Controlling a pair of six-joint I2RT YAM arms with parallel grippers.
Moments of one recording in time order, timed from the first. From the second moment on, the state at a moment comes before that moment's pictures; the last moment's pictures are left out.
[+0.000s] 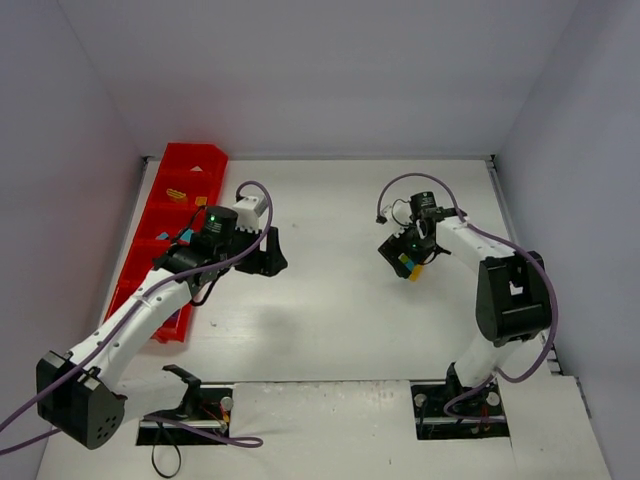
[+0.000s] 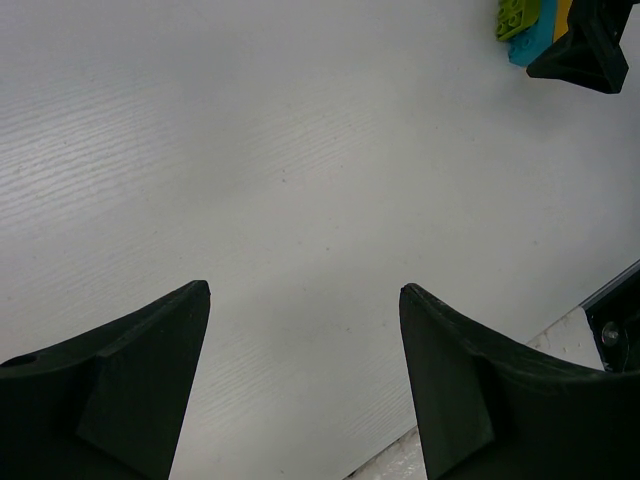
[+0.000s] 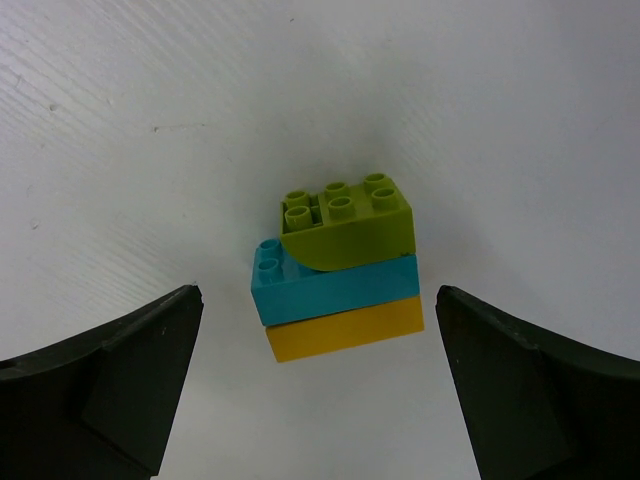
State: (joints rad) left arm -0.47 1.15 1.00 -0.53 0.23 -0.28; right arm 0.20 1.69 1.09 -0.62 -0.14 -0.59
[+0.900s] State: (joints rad) left arm -0.47 1.17 1.00 -0.53 0.23 -0.28; right arm 0.20 1.76 1.06 -0.59 -0.13 -0.58
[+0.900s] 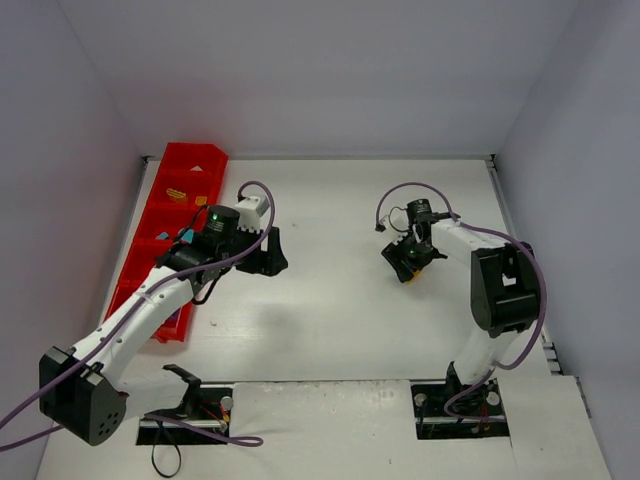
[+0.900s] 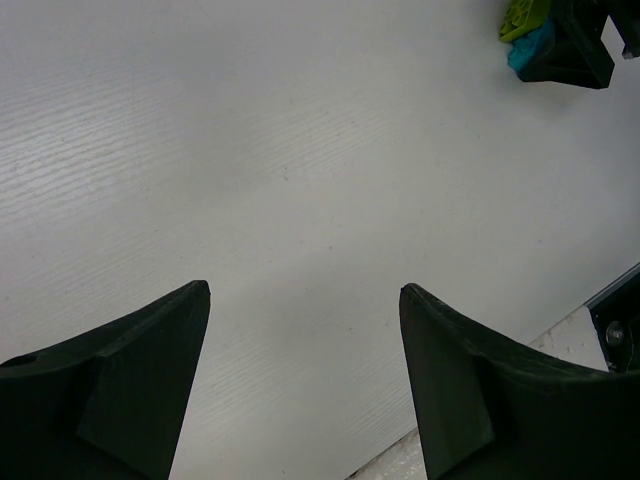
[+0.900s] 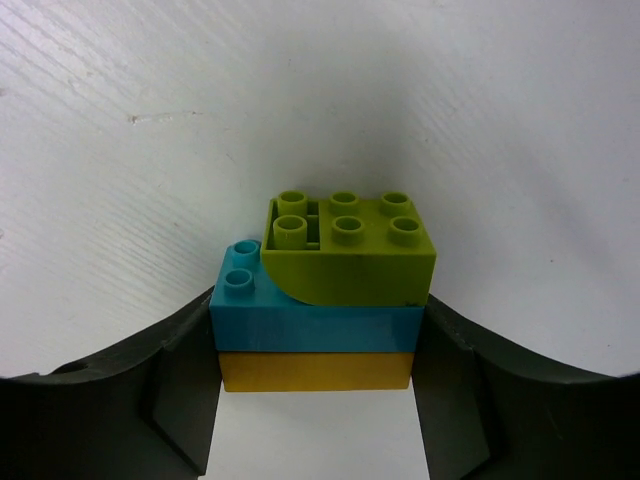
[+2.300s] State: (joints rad) left arm -0.46 1.21 1.22 -0.50 0.45 -0.49; right arm 0.75 1.30 1.08 -0.23 -0.29 -0.42
